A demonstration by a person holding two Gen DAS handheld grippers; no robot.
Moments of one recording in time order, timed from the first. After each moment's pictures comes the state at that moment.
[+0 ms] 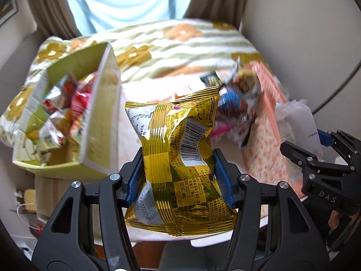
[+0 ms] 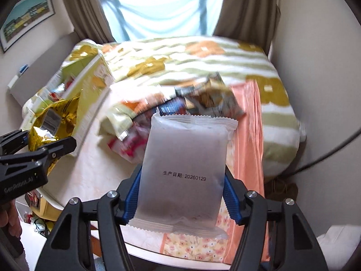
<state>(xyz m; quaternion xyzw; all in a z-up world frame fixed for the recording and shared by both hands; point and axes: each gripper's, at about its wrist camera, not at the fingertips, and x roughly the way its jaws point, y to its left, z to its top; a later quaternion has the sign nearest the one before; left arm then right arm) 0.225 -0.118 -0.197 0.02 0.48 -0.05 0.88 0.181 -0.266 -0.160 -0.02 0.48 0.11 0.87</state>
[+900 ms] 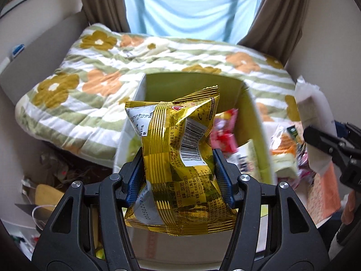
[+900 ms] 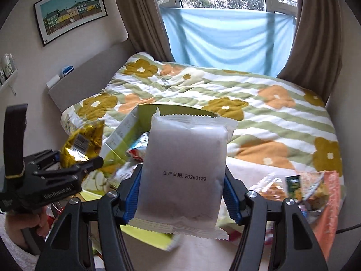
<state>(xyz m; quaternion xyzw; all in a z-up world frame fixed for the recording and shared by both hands) 0.294 0.175 -0.156 -0.05 0.46 0.03 0.89 0.271 -0.001 -0.104 -0.01 0.43 0.23 0.87</state>
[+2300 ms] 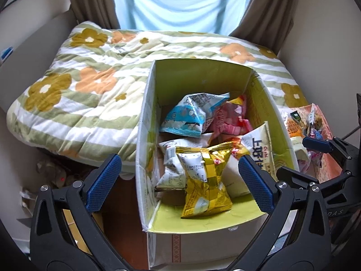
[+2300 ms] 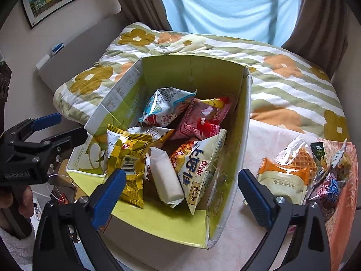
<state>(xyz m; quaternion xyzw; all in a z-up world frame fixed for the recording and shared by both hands) 0.291 0.214 -0.177 -0.03 0.46 -0.02 0.89 0.255 0.032 -0.160 -0.03 0.50 0.22 0.84</state>
